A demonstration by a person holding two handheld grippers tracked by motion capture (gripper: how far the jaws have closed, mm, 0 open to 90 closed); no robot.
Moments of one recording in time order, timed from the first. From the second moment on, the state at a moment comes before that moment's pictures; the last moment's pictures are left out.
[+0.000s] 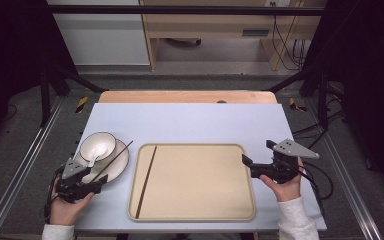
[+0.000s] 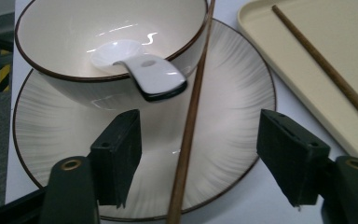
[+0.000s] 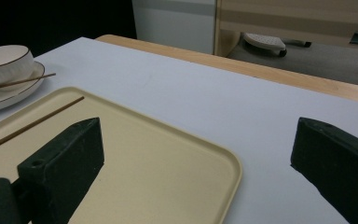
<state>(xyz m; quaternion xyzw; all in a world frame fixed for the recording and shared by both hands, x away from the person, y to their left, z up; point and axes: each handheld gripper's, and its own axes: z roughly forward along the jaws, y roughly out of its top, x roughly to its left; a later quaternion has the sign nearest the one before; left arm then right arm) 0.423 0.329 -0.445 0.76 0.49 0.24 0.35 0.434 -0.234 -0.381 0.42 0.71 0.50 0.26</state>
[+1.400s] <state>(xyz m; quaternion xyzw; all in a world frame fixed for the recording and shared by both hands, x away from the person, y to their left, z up) 0.435 0.319 -0.449 0.79 0.47 0.21 0.33 0.436 -0.232 -0.383 0.42 0.72 0.49 0.26</state>
